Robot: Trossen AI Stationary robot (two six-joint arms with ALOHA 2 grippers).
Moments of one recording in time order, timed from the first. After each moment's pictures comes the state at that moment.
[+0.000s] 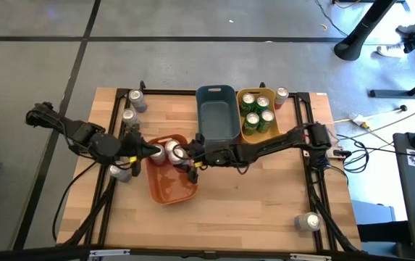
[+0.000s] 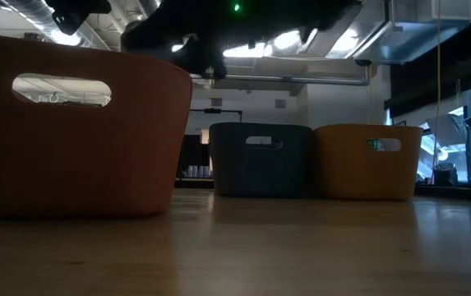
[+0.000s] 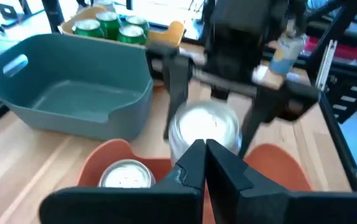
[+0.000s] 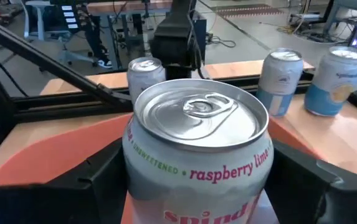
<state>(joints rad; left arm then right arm) -0.43 0.70 0.75 -0.54 -0.55 -0.41 0.14 1.99 1.36 0.40 0.22 0.10</state>
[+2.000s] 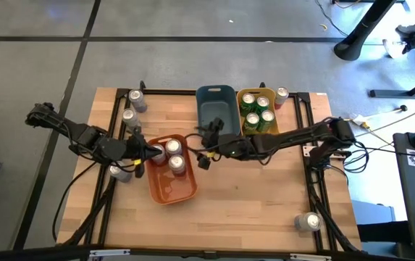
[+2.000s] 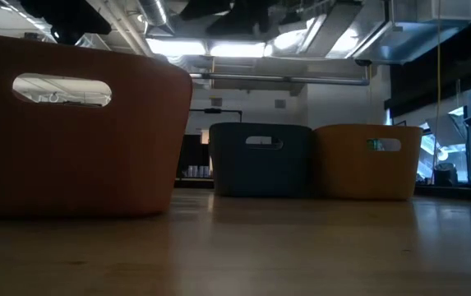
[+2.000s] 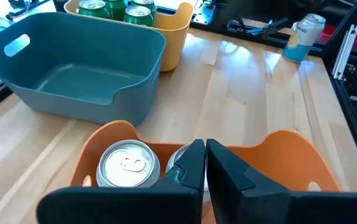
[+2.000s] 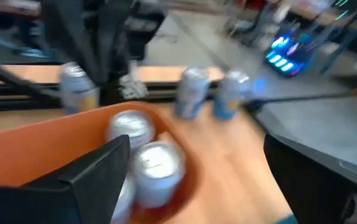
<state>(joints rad) -0.43 0.71 0.68 -0.50 -0.57 -0.44 0.14 1.73 1.36 0.06 0.50 -0.05</state>
